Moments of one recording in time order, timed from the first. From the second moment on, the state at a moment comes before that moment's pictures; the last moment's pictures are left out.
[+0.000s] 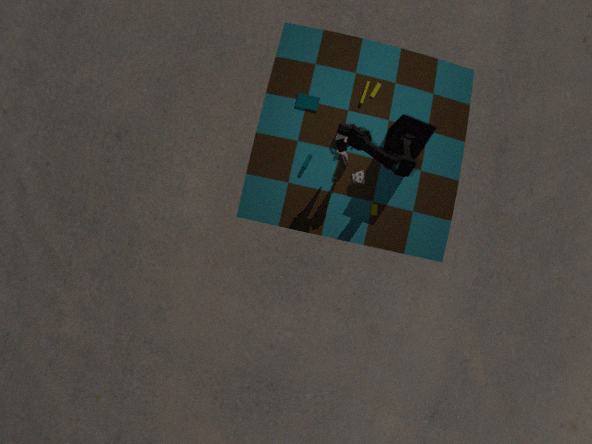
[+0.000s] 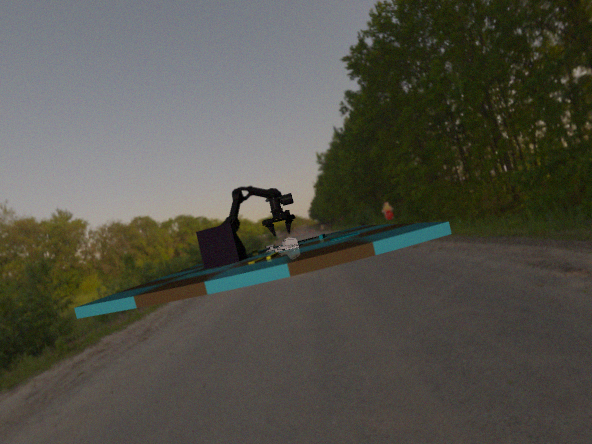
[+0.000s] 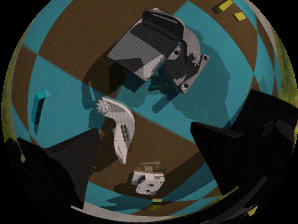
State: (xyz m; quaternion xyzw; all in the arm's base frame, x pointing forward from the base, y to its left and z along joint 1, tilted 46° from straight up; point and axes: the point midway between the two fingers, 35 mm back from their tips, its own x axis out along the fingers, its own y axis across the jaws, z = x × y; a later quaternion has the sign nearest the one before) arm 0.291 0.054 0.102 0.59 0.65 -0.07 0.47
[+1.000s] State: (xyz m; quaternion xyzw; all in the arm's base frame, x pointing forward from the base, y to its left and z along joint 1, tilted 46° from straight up) arm 0.288 0.050 0.108 0.59 0.65 -0.07 0.47
